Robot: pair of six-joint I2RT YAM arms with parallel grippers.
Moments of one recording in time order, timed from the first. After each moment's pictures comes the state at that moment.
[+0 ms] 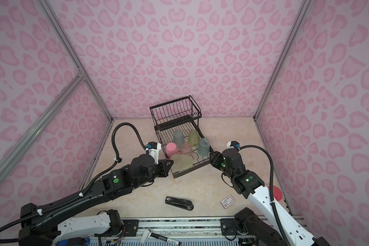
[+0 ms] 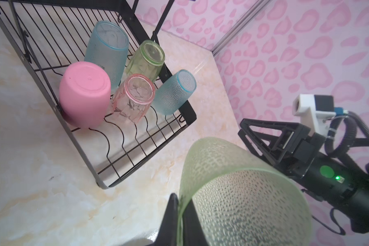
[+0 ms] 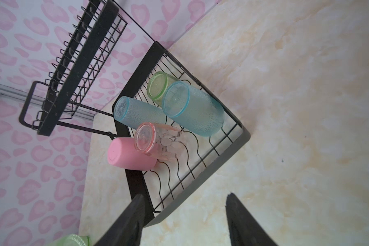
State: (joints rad) left arm -1.01 1.04 0.93 -0.36 -0.23 -0.88; right arm 0.49 0.86 0.77 -0.48 0.12 0.94
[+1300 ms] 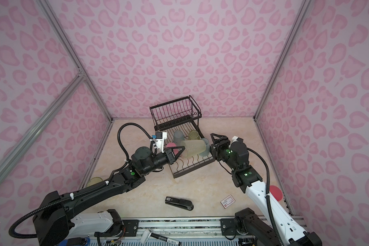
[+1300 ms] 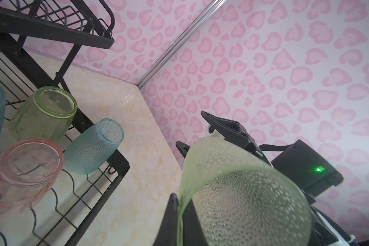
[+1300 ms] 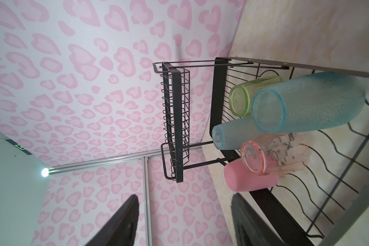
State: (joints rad) left arm -0.82 1.26 0.80 0.43 0.18 -0.85; right arm 0.35 0.93 0.73 0.00 -0.12 1.59
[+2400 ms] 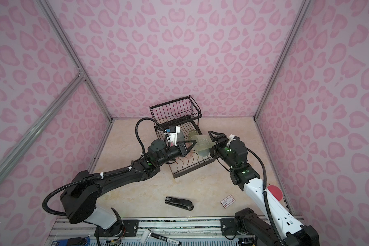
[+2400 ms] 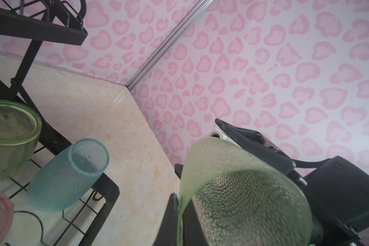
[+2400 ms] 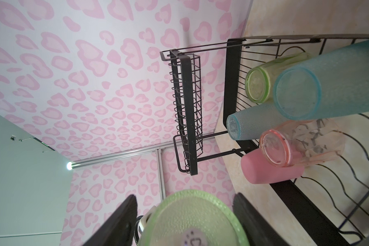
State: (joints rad) left arm -0.82 1.57 0.96 0.60 0.24 -0.84; right arm 0.35 0.97 0.73 0.10 -0.17 1.68
